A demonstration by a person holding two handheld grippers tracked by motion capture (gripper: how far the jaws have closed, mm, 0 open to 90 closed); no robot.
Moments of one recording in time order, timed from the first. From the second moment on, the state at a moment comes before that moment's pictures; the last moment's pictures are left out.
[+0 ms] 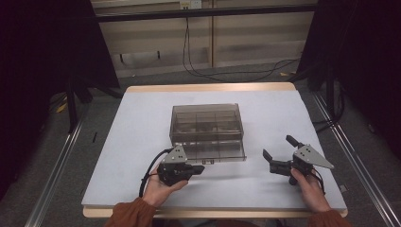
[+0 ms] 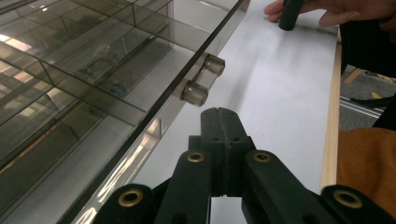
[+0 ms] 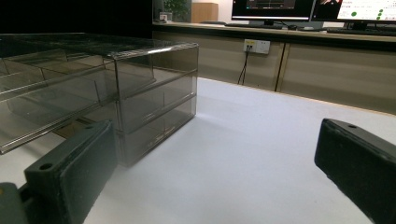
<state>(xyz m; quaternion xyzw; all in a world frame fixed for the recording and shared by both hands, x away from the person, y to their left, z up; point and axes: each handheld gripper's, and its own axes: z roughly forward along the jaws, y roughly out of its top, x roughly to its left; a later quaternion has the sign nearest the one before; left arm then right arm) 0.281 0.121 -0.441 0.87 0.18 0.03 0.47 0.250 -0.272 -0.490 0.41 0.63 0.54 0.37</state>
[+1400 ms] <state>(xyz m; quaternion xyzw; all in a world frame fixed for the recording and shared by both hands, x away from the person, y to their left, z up) 0.290 0.127 -0.440 0.85 0.20 0.04 0.48 0.250 -0.272 -0.490 0.41 0.63 0.54 0.37</state>
